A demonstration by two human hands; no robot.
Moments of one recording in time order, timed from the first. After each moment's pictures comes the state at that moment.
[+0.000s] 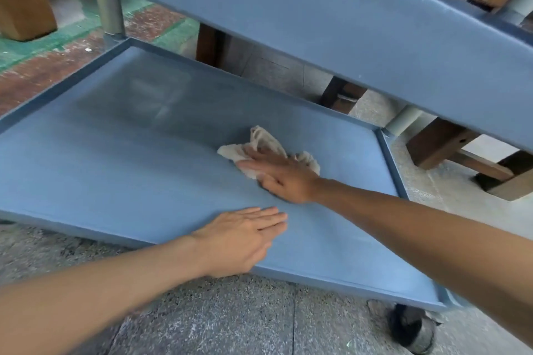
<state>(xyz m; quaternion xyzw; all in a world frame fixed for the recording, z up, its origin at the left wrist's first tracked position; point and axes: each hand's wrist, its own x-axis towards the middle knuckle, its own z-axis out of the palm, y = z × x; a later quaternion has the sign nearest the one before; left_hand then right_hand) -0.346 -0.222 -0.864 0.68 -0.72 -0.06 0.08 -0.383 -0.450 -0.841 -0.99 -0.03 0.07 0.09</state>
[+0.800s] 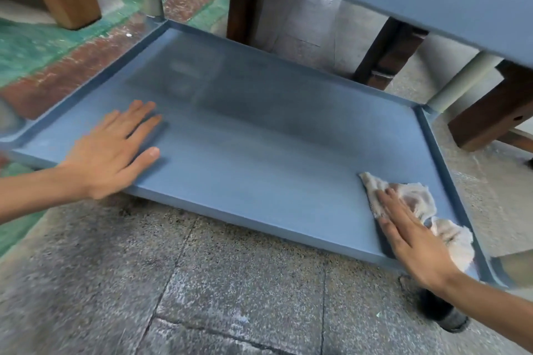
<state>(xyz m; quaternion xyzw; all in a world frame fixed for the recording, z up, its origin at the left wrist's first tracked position) -0.178 -0.056 -0.863 0.85 -0.51 0.06 0.09 -0.601 -0.399 -0.829 -0.92 0.35 0.03 0.16</state>
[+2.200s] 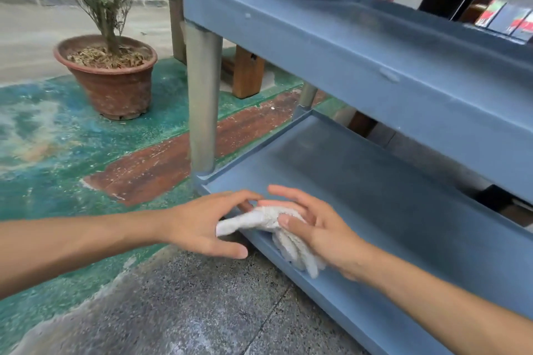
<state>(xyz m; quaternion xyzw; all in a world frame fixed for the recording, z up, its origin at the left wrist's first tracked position) -0.217 0.041 -0.783 0.82 -0.46 -0.18 0.30 -0.300 -0.199 -0.760 -0.79 -0.06 0.12 0.60</state>
